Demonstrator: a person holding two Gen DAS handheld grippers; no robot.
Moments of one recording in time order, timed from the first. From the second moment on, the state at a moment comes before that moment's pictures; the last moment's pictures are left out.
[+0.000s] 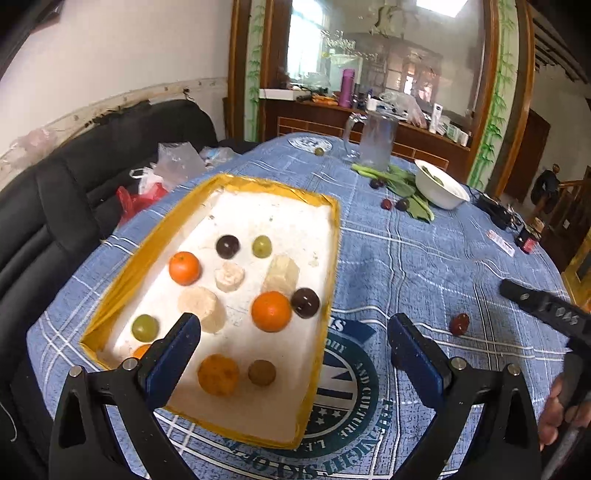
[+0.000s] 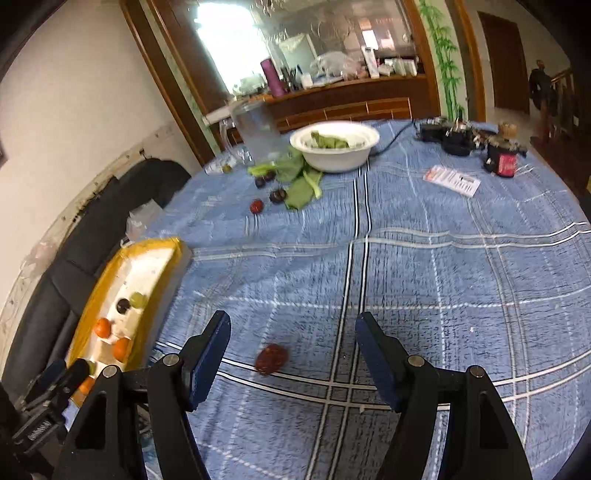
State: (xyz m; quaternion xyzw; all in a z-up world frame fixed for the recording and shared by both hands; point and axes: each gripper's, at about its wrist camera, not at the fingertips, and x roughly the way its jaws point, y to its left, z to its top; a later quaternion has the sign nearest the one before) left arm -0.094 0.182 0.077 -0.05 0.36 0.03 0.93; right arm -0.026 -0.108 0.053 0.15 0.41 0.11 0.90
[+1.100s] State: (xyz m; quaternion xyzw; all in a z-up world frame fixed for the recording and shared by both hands) left arm -0.052 0.099 0.016 0.02 0.45 -0.16 0.88; right arm -0.023 -0.062 0.016 0.04 0.43 0.14 0.89
